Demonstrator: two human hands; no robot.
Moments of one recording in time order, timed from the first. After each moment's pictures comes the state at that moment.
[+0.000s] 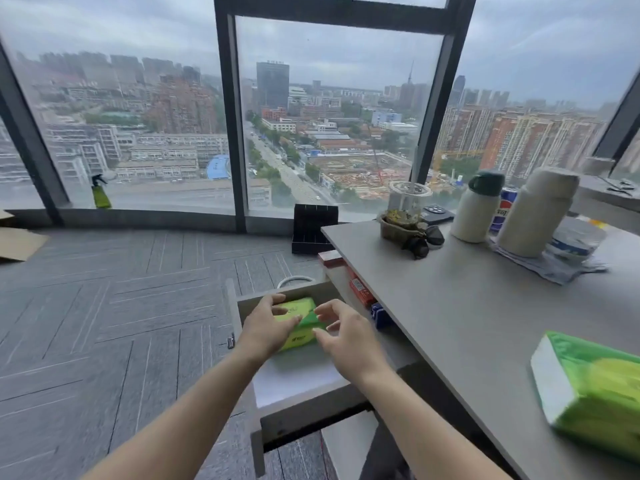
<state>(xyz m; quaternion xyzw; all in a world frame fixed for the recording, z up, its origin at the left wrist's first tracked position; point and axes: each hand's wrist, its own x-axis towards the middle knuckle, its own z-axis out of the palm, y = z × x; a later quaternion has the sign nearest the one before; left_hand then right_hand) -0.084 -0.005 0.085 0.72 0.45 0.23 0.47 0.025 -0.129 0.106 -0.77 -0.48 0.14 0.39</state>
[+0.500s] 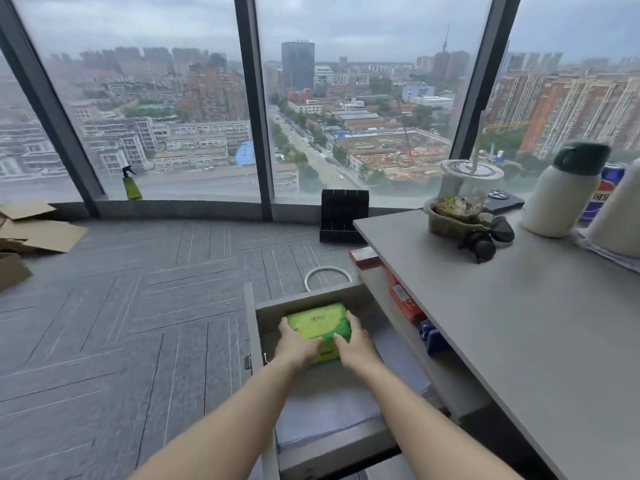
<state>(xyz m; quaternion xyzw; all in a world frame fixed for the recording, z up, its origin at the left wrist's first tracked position) -0.028 0.071 -0.016 0.59 0.58 0.17 0.53 0.076 -0.007 -0.009 -0.81 -0.36 0.30 0.35</state>
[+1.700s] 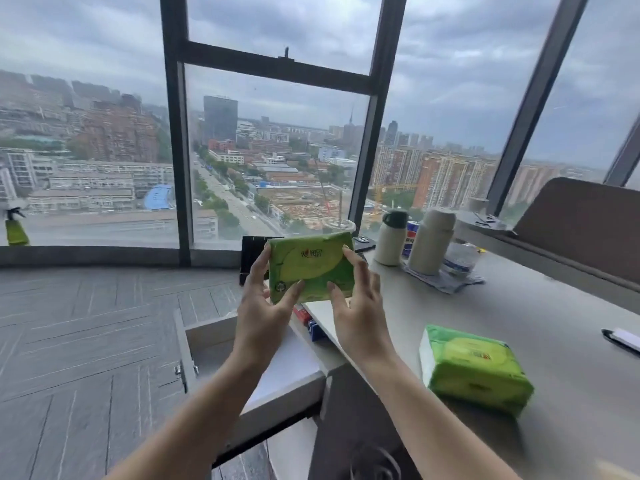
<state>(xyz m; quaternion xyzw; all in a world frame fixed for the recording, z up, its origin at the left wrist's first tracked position) -0.069 -0.120 0.199 0.66 0.20 0.49 0.53 0.023 -0.227 0.222 -0.73 -0.42 -0.07 0.53</state>
